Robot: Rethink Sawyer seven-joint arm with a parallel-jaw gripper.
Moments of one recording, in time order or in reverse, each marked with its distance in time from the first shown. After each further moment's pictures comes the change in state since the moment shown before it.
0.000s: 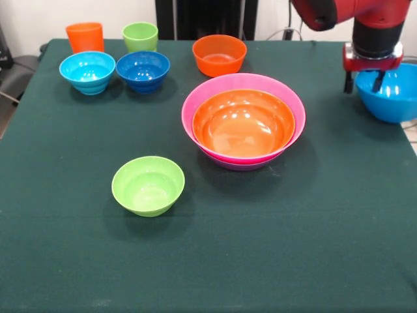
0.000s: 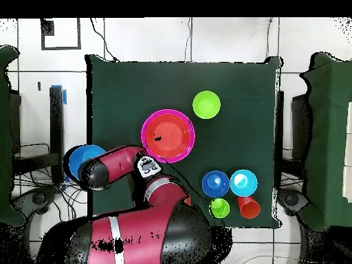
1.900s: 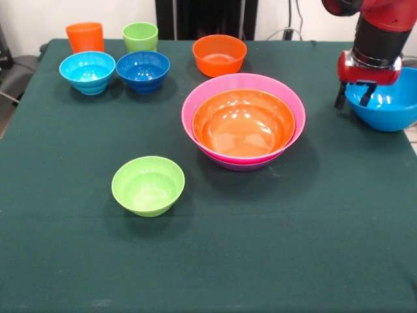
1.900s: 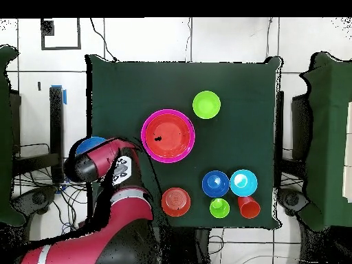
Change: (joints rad) arm 0.211 -0.016 -0.249 -0.158 0.024 0.032 0.000
